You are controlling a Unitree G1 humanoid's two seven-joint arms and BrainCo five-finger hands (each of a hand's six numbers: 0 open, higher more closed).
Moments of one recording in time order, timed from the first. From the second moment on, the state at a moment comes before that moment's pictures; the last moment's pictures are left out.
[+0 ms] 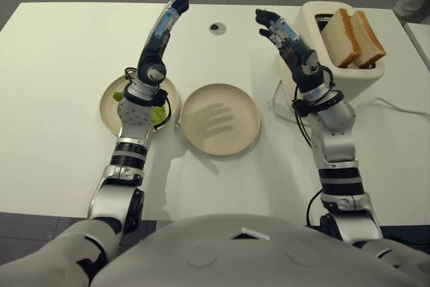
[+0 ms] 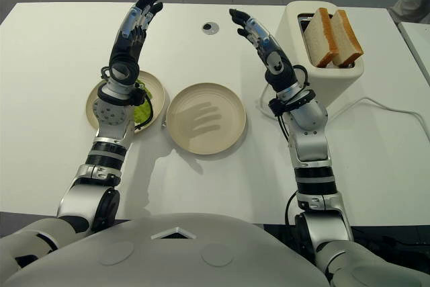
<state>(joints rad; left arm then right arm) -0.35 0.16 -0.05 0.39 -0.02 -0.98 -0.28 -0.16 -0.25 0.02 -0.09 0.12 -0.36 0.39</state>
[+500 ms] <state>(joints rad) -0.34 0.18 -0.05 0.38 0.04 -0.98 -0.25 -0.19 -0.20 -0.02 -0.06 0.12 -0.45 0.31</state>
